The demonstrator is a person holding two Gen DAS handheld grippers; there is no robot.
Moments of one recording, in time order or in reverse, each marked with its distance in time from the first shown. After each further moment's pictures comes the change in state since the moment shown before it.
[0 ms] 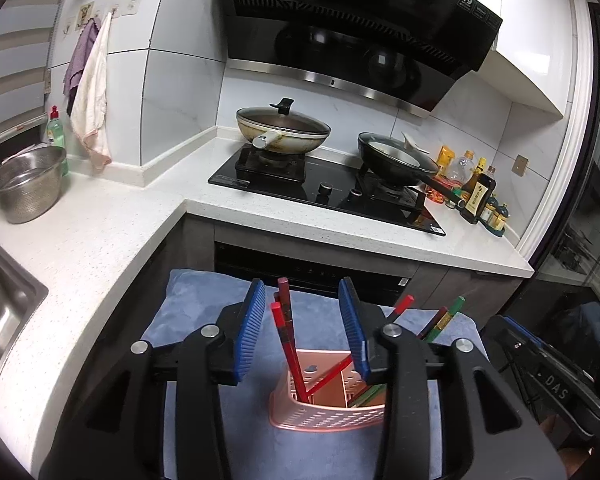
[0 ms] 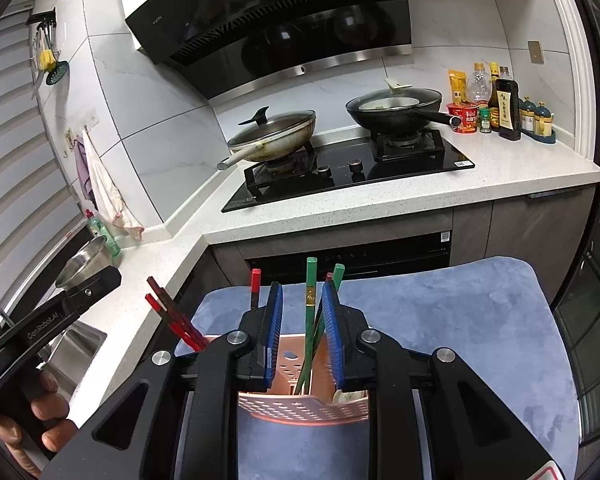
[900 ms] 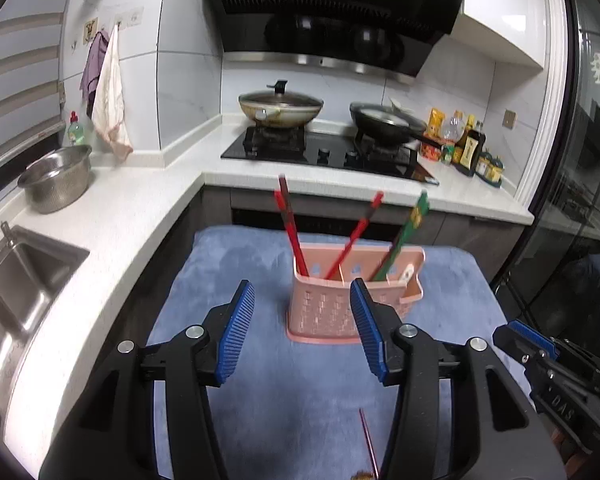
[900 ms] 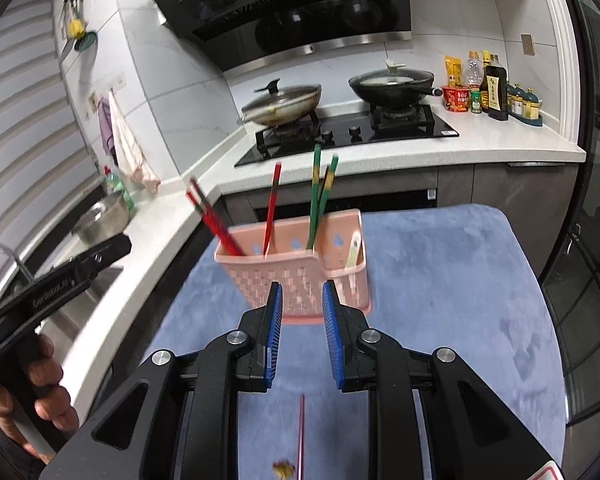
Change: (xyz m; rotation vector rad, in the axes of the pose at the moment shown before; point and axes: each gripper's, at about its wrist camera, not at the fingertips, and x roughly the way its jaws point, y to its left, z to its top) left arm -0.088 -0.016 -0.085 0.112 0.068 0.053; right arm -0.095 0.004 -0.095 -0.059 0.087 -0.008
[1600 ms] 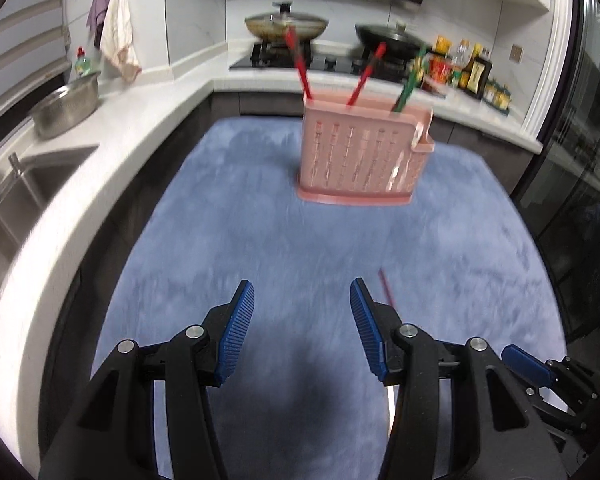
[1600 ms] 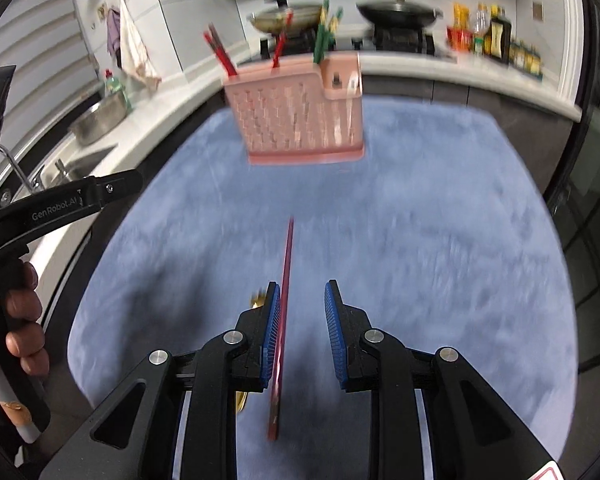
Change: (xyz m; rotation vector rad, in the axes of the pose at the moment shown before) left arm -0.008 0.007 -0.133 0.017 0.233 0.038; right arm -0.018 0.003 -0.155 -0.067 0.251 -0.046
